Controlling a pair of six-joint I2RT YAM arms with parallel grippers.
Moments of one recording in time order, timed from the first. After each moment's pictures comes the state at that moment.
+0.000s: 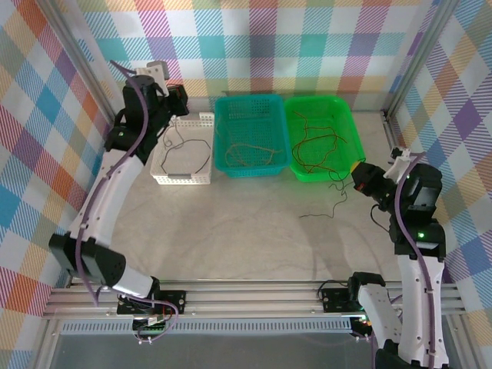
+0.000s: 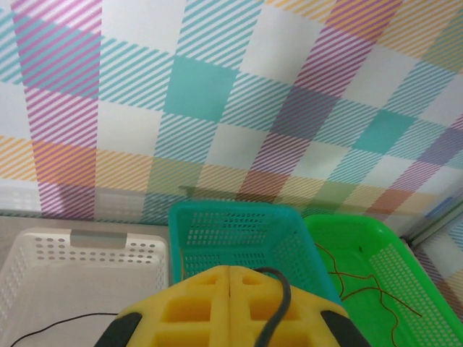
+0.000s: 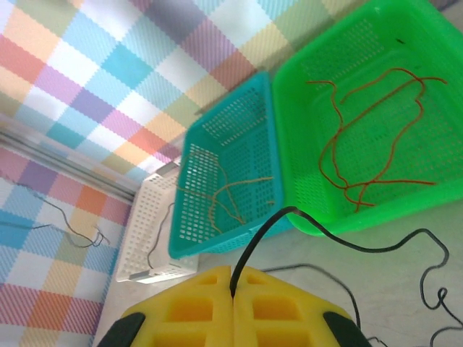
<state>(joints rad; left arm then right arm) -0.23 1.51 1.66 -0.38 0.01 -0.34 -0.10 0.70 1.03 -0.66 -0.48 0.60</state>
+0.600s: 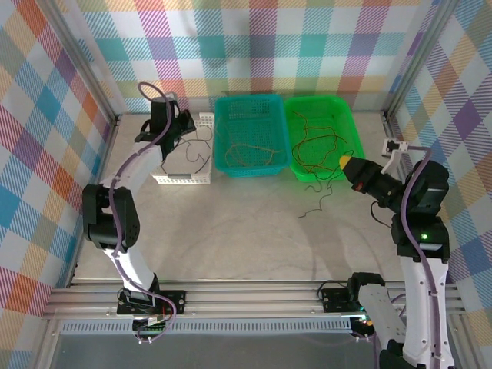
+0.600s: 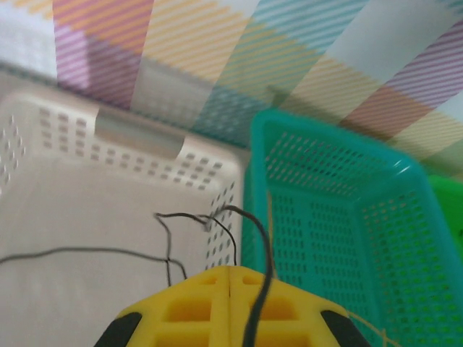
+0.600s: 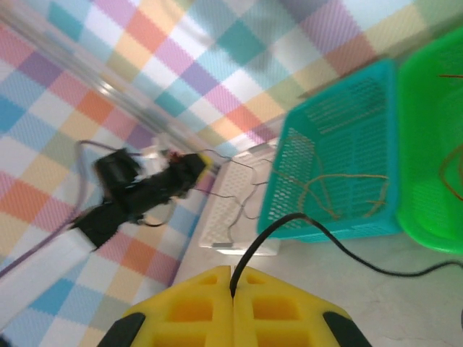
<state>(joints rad) -0.15 1.80 1.46 -0.18 0.04 -0.49 -0.04 0.72 1.09 -0.55 -0.72 0.66</state>
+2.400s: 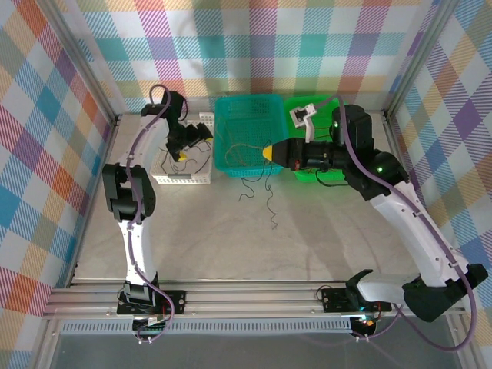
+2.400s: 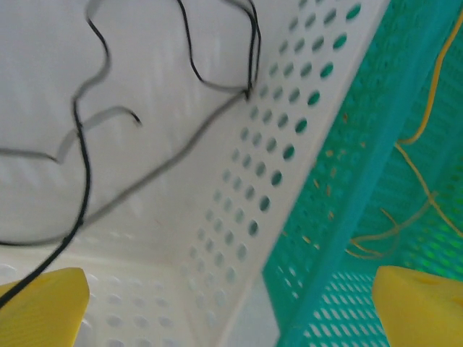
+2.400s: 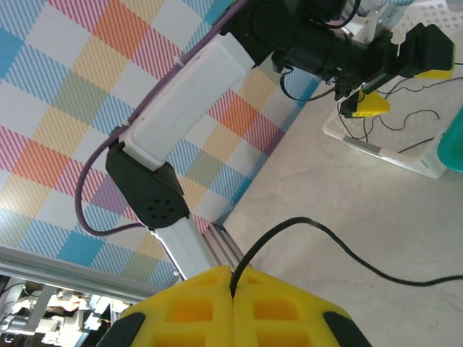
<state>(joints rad) -0.12 2.14 2.03 -1.11 0.31 -0.66 0.56 1.23 1.52 -0.64 -0.69 0.59</state>
